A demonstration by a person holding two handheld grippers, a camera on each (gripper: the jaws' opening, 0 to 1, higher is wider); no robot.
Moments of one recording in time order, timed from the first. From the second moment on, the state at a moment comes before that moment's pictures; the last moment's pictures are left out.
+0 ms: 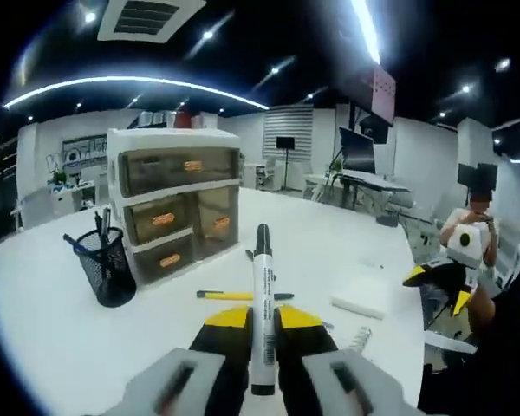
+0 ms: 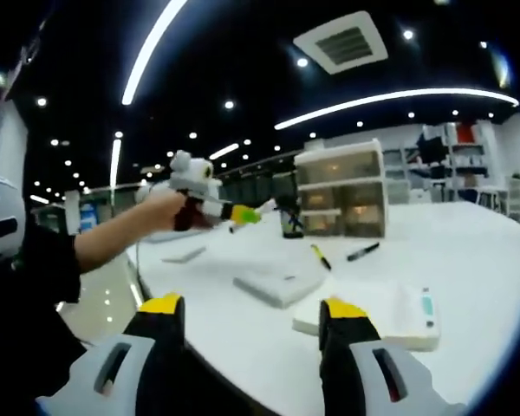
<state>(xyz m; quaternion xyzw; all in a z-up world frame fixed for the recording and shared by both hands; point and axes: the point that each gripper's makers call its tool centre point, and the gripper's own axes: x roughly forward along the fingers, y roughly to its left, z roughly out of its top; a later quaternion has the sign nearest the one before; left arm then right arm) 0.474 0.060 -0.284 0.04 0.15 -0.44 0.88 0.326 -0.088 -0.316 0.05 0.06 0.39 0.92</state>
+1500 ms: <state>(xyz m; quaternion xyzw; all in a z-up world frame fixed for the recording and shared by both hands) 0.348 0.098 -0.269 -0.02 0.00 -0.43 0.90 0.328 -0.048 -0.278 0.10 0.02 0.43 0.90</state>
